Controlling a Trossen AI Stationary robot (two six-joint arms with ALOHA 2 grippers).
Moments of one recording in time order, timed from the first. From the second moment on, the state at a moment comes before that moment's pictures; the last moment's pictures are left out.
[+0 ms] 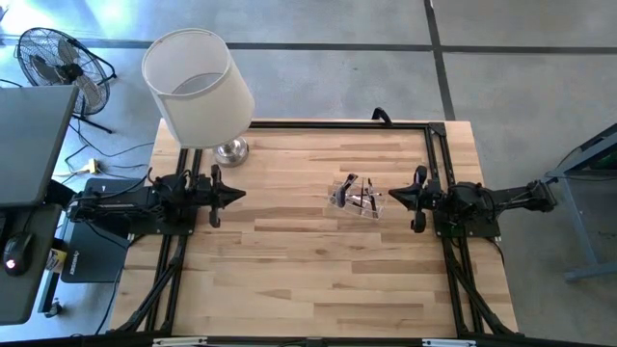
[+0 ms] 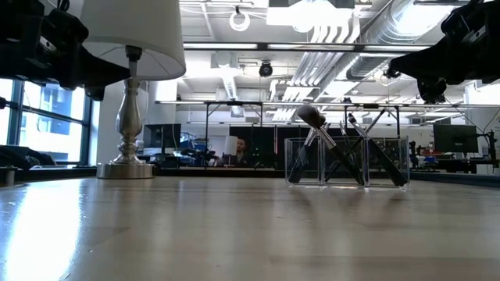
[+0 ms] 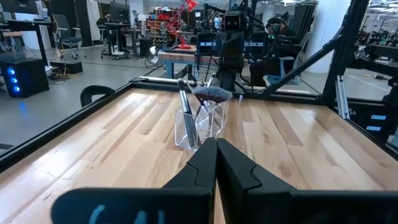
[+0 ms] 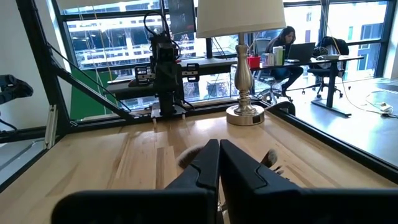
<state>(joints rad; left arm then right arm) 0.05 0.03 0.02 0.01 -0.06 -0.06 0.14 0.02 0.01 0.07 0.33 0.09</state>
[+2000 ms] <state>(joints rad) 0.05 0.03 0.01 0.01 -0.06 -0.06 0.14 0.02 0.01 0.07 0.33 0.09</state>
